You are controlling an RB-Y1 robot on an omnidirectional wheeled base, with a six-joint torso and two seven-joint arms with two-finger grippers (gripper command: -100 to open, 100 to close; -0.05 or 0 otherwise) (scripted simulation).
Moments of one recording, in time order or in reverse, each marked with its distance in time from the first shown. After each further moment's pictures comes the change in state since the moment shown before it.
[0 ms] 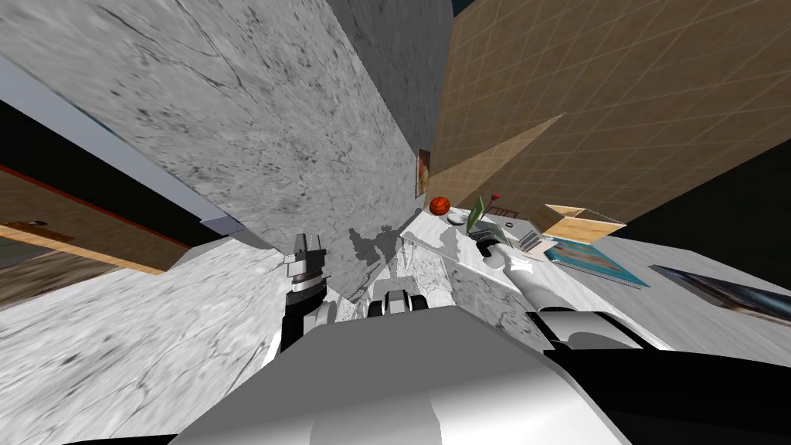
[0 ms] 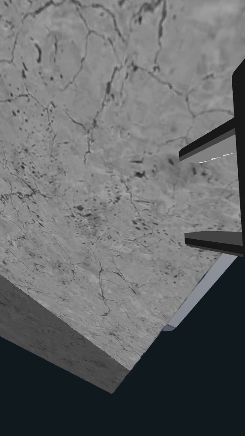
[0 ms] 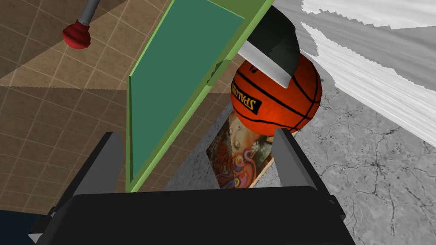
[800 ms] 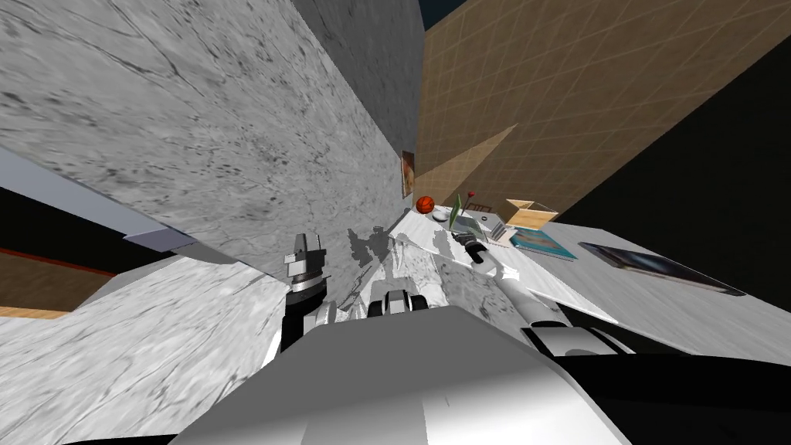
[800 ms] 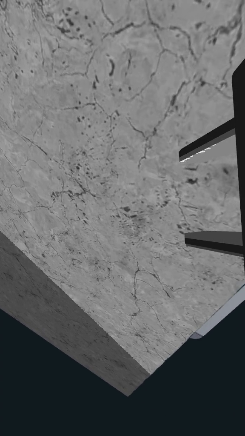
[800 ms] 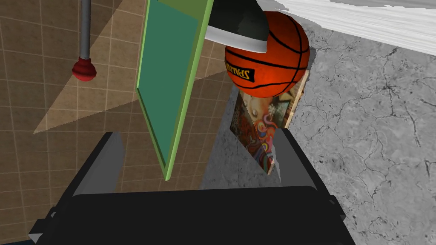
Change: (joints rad) left arm 0.000 0.000 0.000 0.000 0.000 0.000 0.000; right arm 0.089 0.124 0.013 -0.190 -0.130 -0.125 -0.095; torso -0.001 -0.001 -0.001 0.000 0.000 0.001
